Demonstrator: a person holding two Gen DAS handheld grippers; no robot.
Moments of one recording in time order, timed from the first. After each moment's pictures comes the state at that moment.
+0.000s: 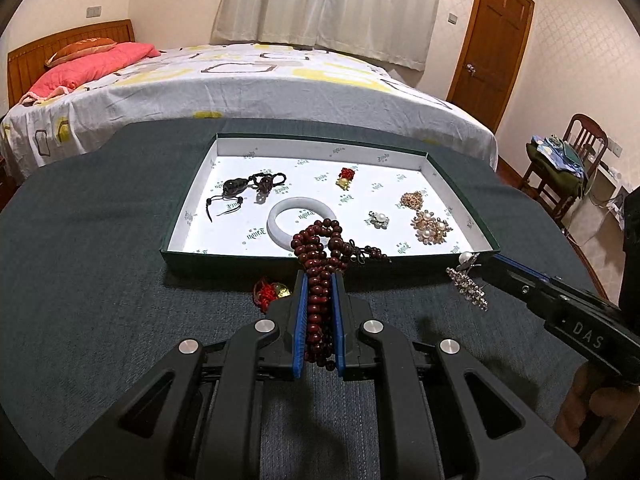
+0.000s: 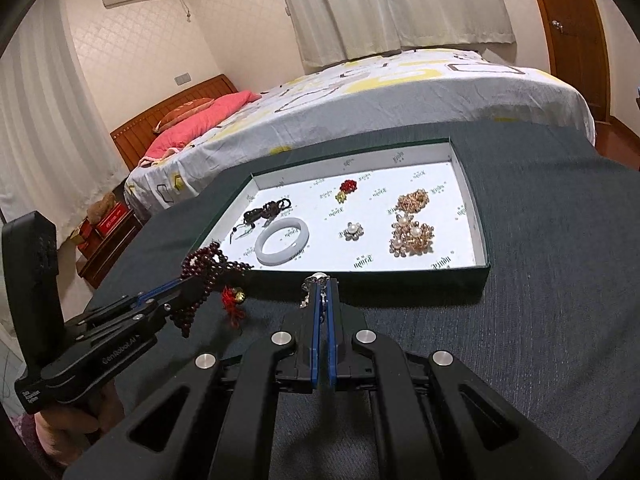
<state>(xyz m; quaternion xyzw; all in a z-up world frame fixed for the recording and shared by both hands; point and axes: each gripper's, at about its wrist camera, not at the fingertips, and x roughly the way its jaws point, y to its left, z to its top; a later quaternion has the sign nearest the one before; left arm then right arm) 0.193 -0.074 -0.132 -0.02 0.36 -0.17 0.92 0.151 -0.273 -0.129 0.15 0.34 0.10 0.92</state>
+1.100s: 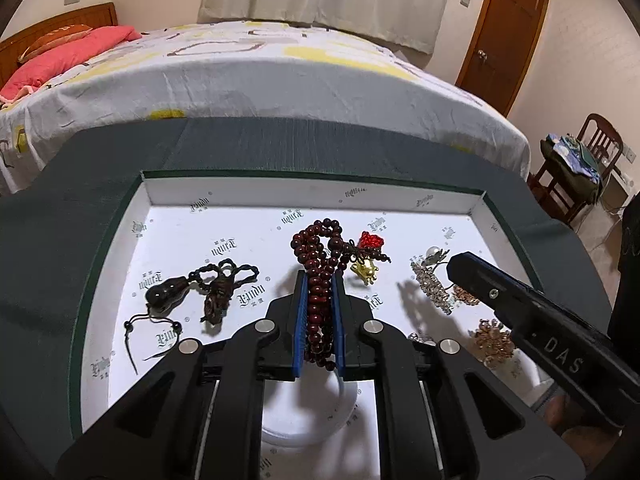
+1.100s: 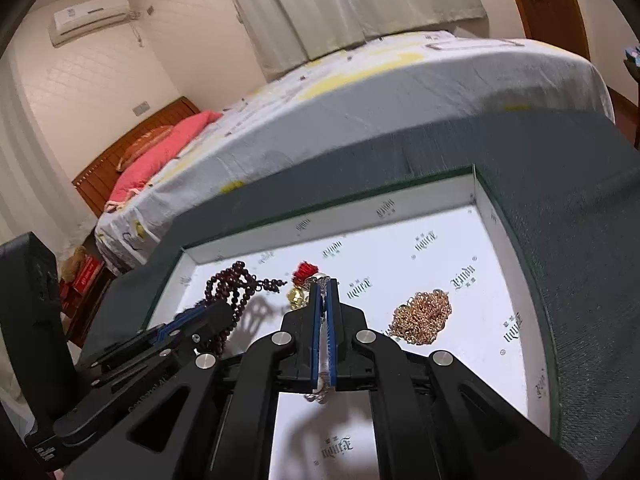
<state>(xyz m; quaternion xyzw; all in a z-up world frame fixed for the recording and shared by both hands) 0.360 -0.126 -0.164 -0.01 0.40 -0.18 0.90 0.307 -0.289 -0.163 0.21 0.35 0.05 0.91</state>
